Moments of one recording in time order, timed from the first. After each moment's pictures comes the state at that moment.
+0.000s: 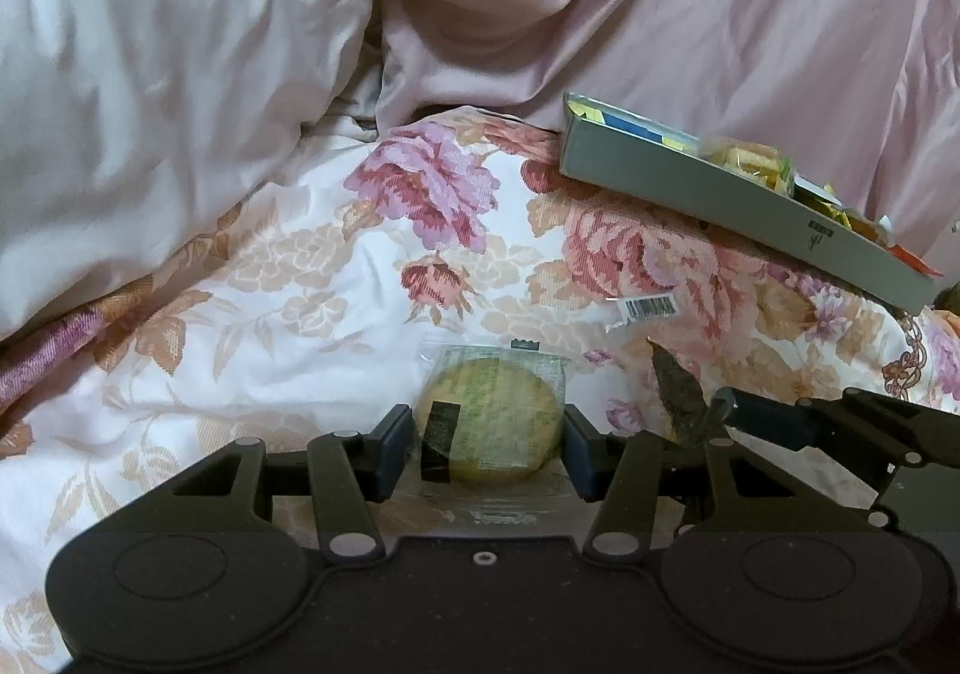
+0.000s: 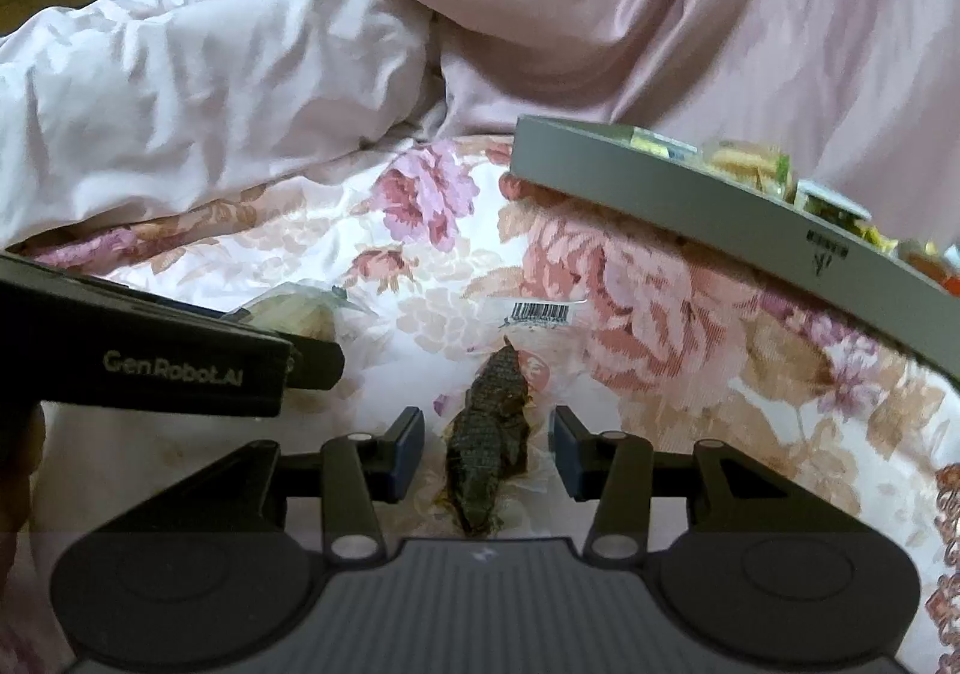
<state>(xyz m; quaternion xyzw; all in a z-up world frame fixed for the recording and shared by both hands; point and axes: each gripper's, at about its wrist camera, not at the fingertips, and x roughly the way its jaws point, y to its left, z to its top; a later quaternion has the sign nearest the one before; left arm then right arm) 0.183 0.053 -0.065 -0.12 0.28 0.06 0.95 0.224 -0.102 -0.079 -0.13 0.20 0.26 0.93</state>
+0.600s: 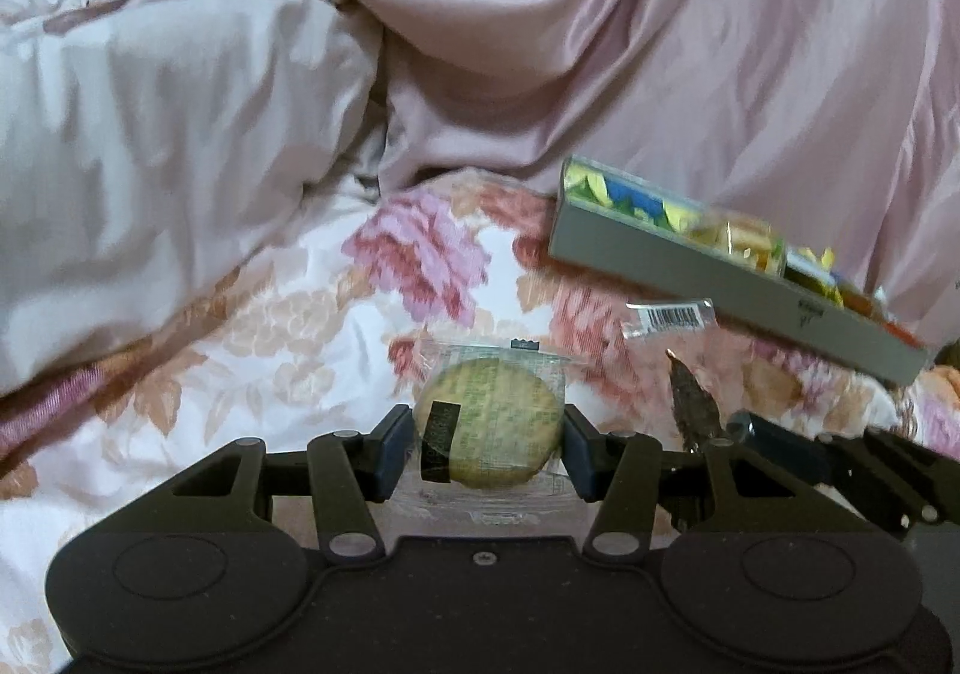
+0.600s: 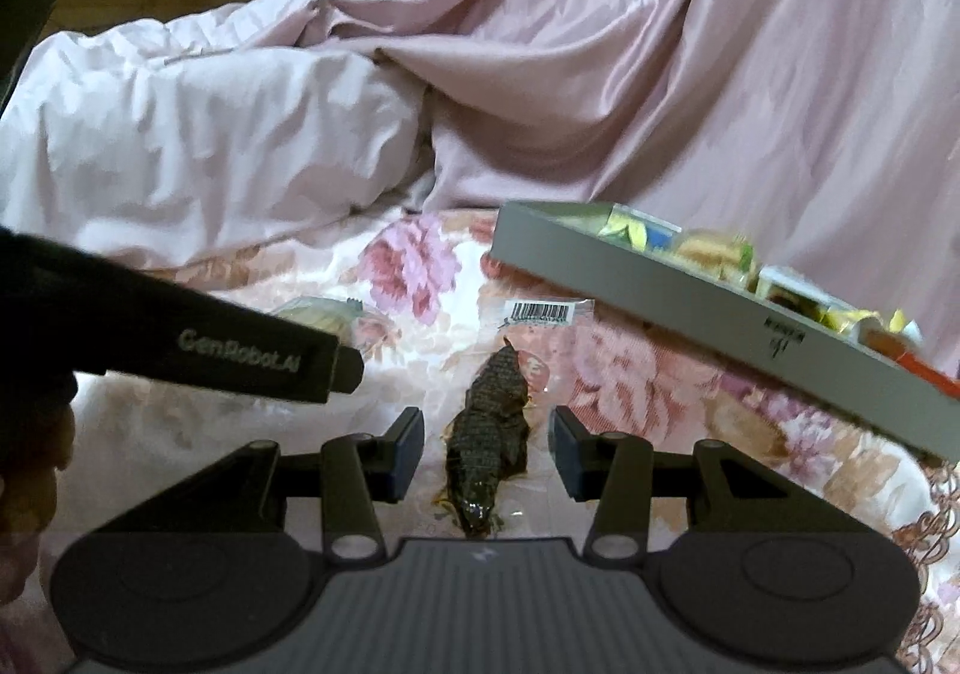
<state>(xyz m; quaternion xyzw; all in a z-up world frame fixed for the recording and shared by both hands) 0.189 0.046 -0.038 -0.14 0.23 0.08 0.96 0.214 -0.113 -0.059 -0.13 0.14 0.25 0.95</state>
